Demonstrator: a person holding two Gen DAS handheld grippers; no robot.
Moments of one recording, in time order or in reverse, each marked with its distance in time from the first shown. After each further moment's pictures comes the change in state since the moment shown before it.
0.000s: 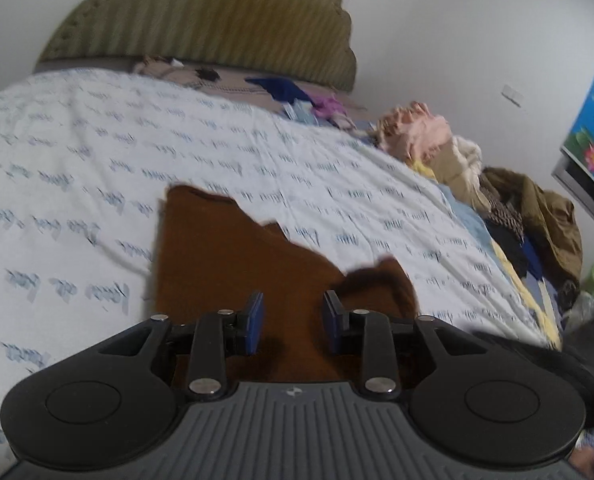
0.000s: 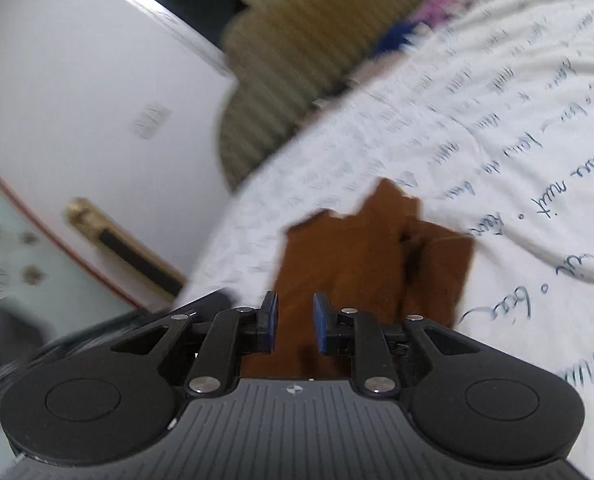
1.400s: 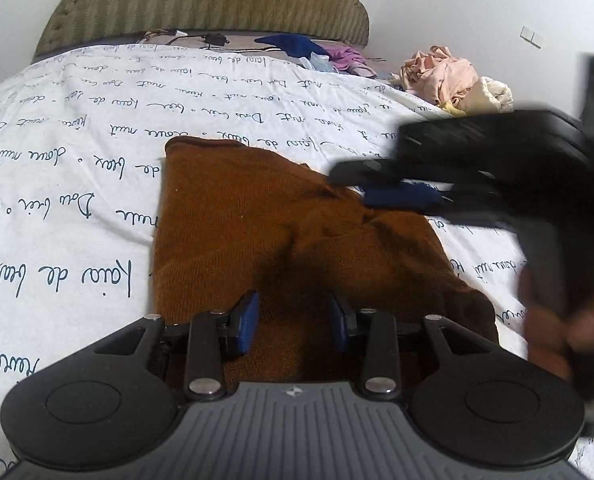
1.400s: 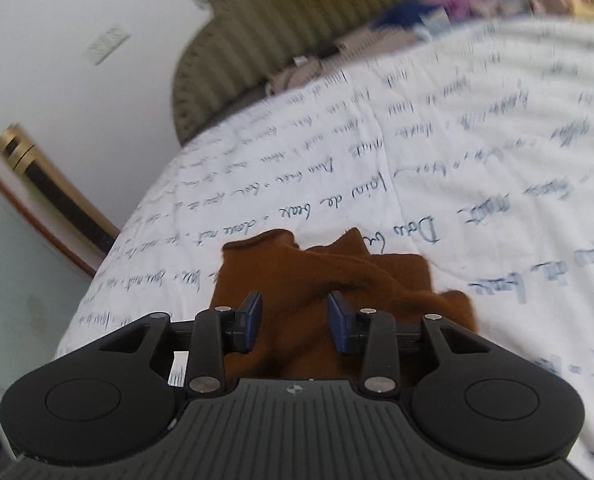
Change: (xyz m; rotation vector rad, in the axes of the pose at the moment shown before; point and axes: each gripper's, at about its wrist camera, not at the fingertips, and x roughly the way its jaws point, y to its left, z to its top) left arm 0.049 0.010 -0.015 0.087 0.101 0.119; right arm 0.092 0.042 0.058 -0.224 0.157 -0.157
